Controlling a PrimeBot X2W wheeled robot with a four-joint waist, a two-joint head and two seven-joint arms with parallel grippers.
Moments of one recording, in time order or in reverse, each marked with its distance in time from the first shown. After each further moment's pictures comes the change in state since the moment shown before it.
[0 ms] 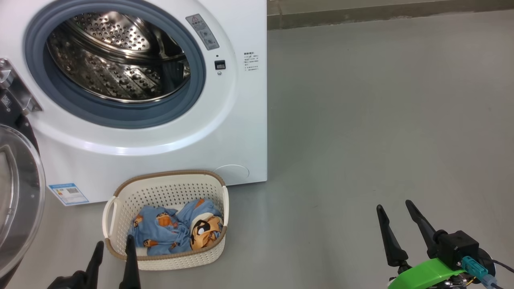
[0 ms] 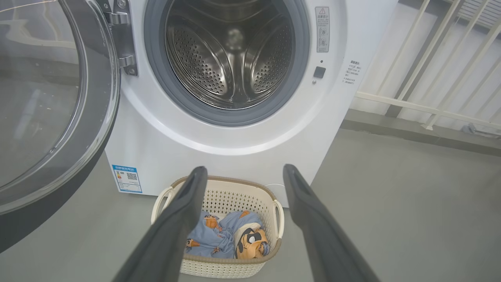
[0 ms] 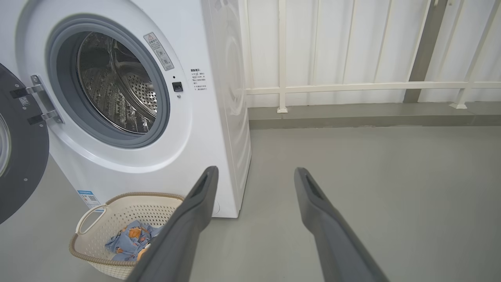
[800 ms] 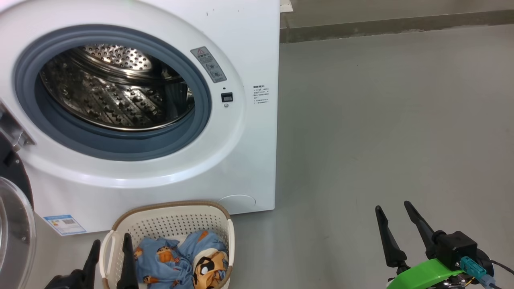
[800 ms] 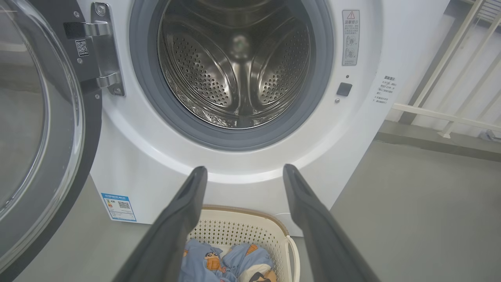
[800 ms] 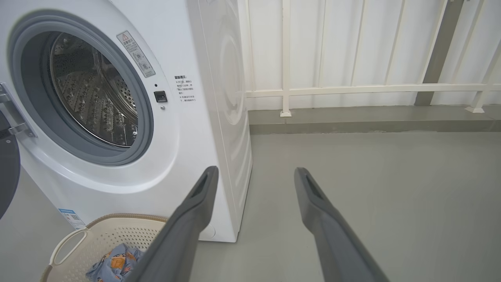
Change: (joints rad) left arm -0.004 -0.001 0.012 -0.003 0.008 0.009 0.000; right arm 0.000 0.003 0.001 0.005 0.000 0.000 0.000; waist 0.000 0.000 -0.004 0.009
